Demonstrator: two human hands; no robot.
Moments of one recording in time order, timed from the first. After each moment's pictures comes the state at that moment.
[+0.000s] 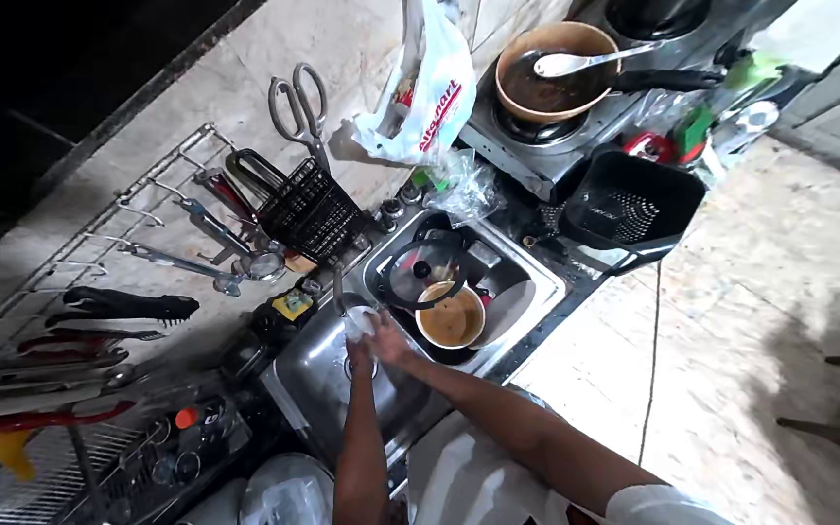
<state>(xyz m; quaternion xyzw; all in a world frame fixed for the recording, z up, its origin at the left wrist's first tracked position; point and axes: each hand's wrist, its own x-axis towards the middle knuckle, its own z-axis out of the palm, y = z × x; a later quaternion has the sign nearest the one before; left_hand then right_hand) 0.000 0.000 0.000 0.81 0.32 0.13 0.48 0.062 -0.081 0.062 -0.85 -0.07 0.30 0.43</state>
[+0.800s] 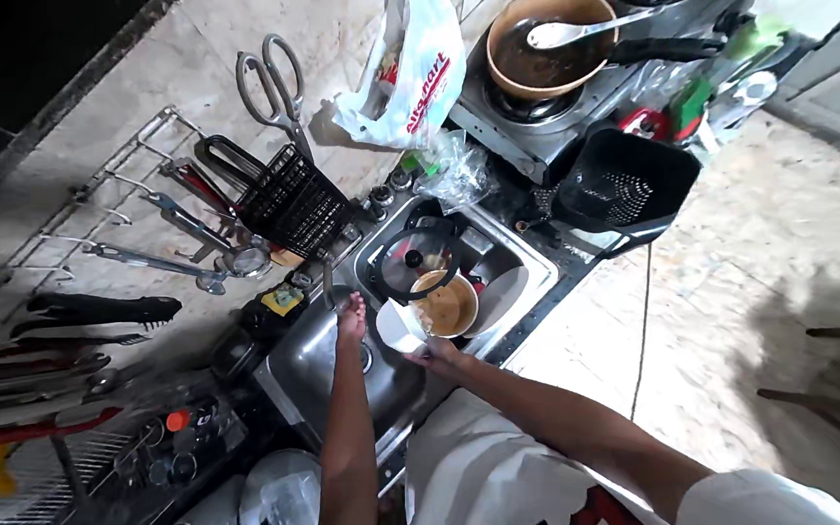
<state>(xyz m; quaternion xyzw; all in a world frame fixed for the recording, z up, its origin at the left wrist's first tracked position) 0.088 0.034 0.000 0.46 0.36 -0.01 0.82 0.018 -0.187 0.059 -0.31 0.50 0.36 0.73</state>
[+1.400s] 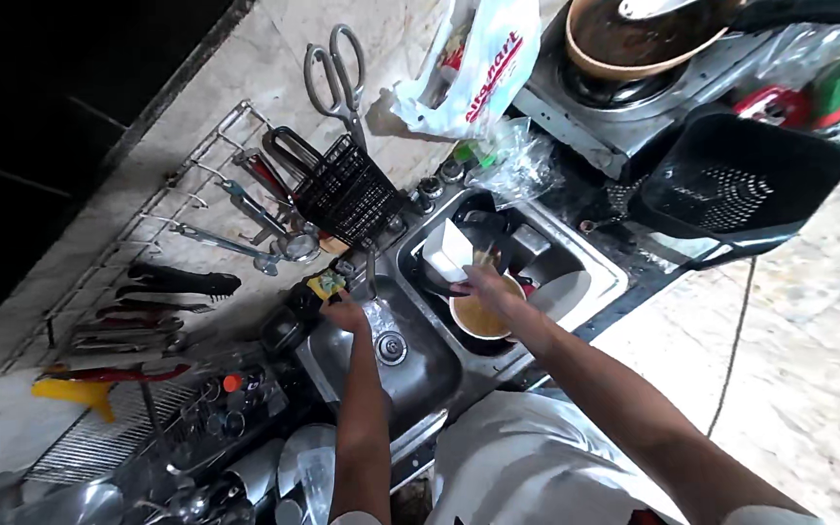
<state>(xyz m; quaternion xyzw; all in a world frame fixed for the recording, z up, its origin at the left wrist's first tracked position) 0.090 0.104 0.033 0.76 0.54 0.19 0.30 0.157 -0.196 0.094 -0.56 0.32 0.31 0.69</state>
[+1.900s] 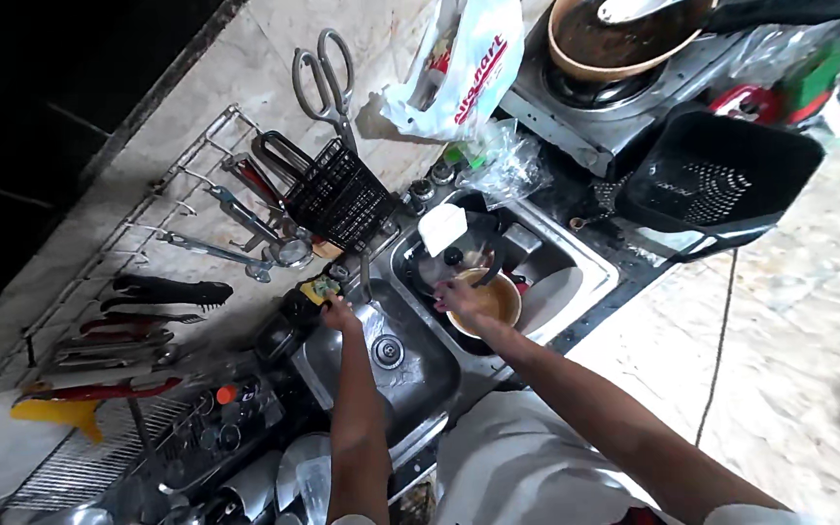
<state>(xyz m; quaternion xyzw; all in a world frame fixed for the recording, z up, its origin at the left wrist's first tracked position) 0.099 0.120 0.018 0.62 0.55 0.21 0.52 0.120 -0.164 0.060 -0.66 0.19 0.36 0.63</state>
